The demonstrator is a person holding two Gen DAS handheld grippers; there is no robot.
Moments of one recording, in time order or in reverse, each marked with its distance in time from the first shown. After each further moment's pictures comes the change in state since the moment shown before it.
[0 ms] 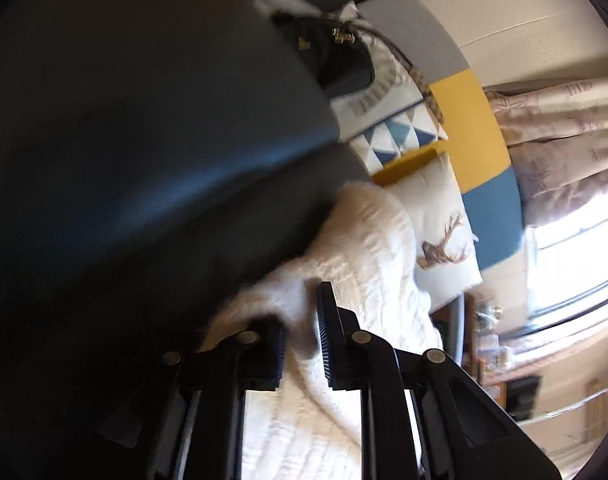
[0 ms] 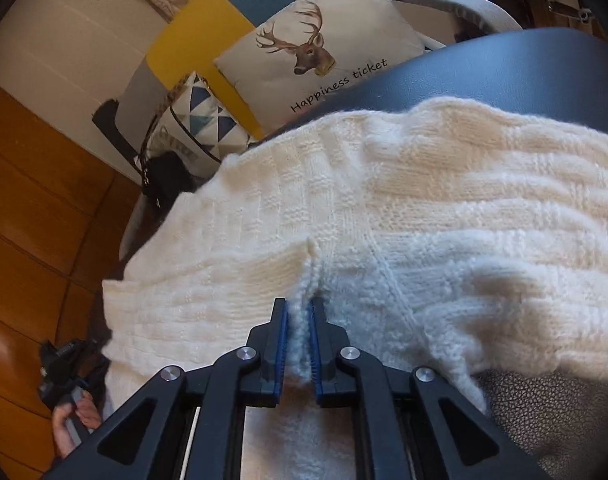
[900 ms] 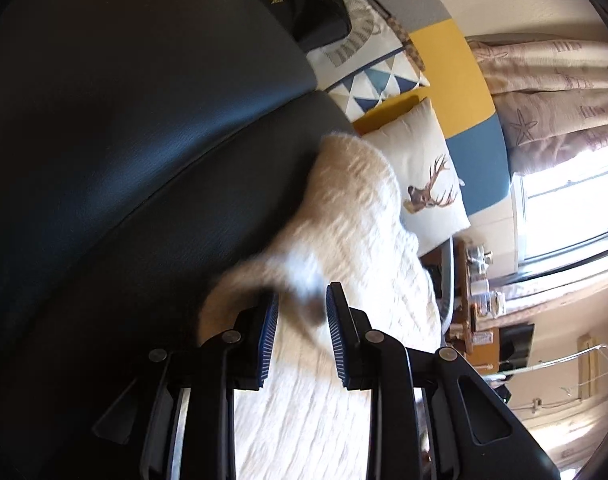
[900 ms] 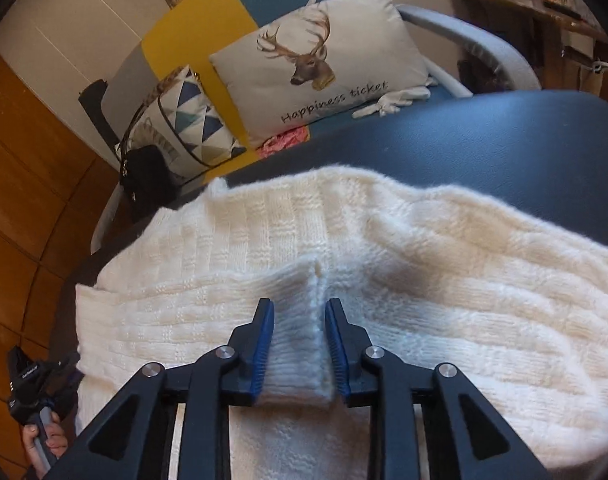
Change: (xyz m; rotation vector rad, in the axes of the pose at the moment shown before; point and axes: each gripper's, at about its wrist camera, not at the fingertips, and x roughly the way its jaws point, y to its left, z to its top) left arm -0.020 -0.002 -0.010 0.091 0.207 -0.017; right arm -0.002 0.008 0.043 -0.132 -0.013 -0.138
